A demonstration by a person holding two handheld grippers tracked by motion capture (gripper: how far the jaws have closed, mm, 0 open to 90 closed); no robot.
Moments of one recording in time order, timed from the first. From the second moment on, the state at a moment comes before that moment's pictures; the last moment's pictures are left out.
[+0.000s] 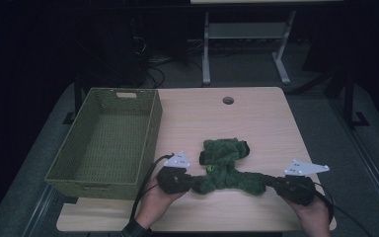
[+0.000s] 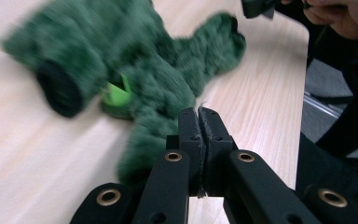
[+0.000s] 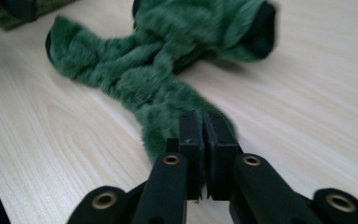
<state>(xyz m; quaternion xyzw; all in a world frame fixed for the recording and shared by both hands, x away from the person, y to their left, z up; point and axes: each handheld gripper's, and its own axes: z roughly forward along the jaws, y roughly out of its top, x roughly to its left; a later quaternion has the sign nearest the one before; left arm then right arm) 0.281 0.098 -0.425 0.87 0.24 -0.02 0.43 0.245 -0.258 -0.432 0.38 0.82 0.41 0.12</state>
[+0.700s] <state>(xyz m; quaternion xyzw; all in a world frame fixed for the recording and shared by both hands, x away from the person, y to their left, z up) 0.284 0.107 -0.465 0.89 0.26 -0.05 0.38 0.241 -0.246 -0.461 0.39 0.86 0.33 0.09</state>
